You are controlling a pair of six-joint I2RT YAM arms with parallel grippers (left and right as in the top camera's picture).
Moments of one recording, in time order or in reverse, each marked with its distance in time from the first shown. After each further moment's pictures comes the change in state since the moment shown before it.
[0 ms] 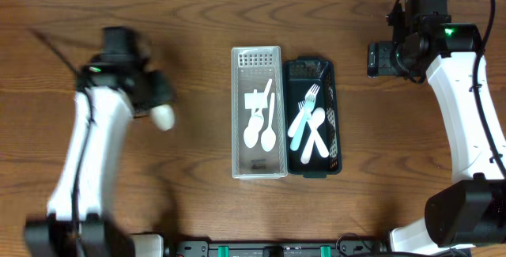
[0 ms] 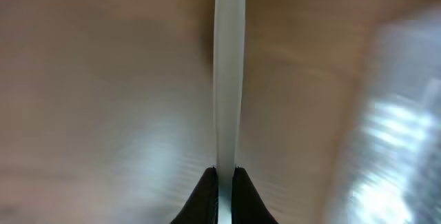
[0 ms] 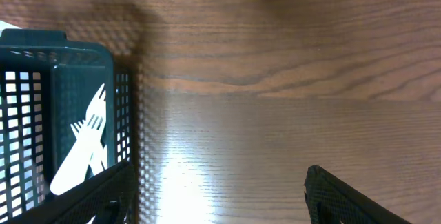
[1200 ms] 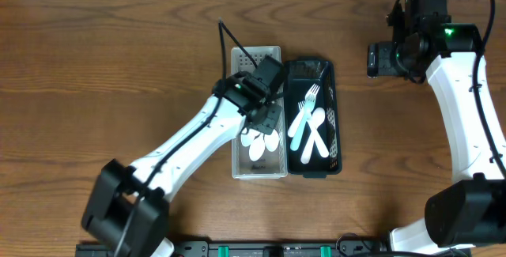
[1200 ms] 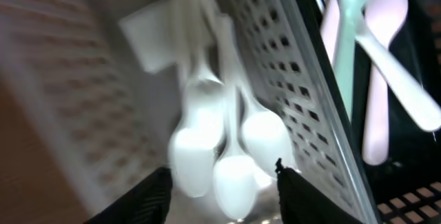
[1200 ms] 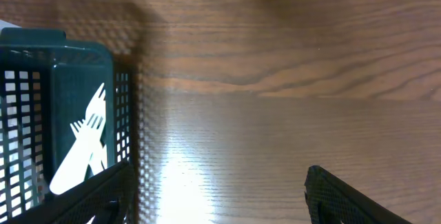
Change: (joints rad) left arm -0.602 0.203 0.047 0.100 -0.083 0.042; right arm 0.000 0.000 -0.001 0.000 0.000 -0.005
